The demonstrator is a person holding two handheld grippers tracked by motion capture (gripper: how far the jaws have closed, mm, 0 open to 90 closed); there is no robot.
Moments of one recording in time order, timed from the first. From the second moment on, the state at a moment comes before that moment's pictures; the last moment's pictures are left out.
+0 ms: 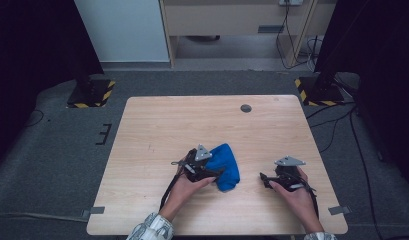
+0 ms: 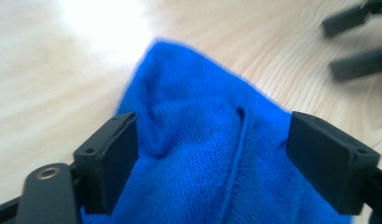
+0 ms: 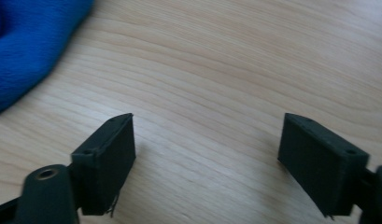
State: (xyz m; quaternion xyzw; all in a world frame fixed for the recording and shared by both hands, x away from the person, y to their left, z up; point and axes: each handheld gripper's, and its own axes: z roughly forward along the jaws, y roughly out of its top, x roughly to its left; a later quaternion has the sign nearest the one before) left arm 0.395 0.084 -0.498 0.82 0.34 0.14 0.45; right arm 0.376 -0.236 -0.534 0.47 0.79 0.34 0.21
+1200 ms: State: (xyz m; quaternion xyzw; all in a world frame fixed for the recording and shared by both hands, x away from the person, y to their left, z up) left arm 0.380 0.145 -0.504 0.84 0.35 0.18 0.39; right arm 0.366 -0.146 -0.516 0.33 0.83 0.44 0.14
